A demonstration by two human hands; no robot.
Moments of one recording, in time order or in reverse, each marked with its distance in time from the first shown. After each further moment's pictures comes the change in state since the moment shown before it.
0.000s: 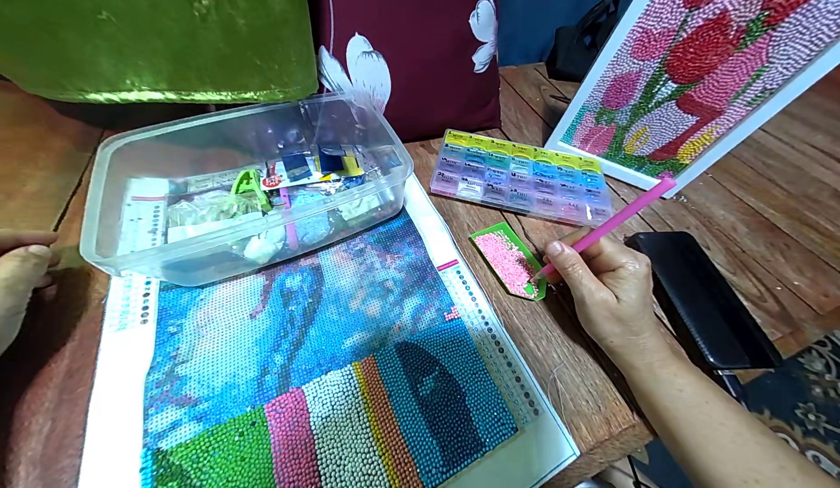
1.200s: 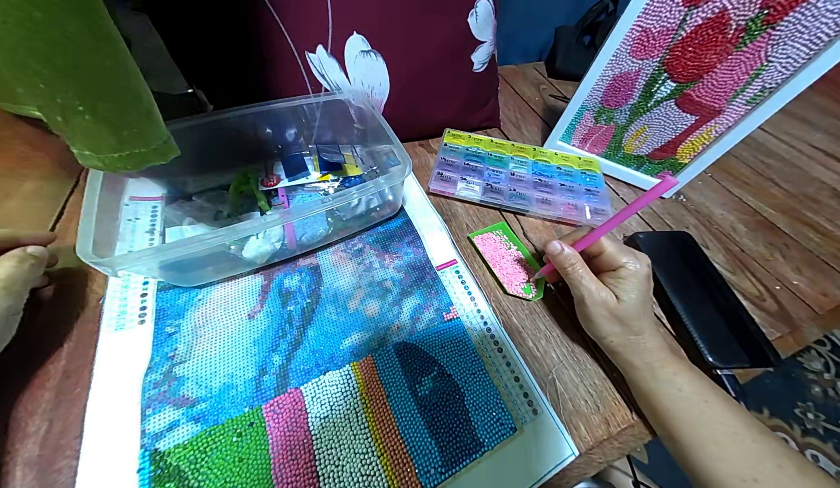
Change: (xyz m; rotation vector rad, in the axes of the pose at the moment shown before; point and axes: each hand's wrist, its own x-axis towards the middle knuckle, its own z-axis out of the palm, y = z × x) left_hand 0.003 -0.015 0.002 -0.031 0.006 0.019; right_hand 0.001 0.001 0.000 0.036 -0.002 -0.041
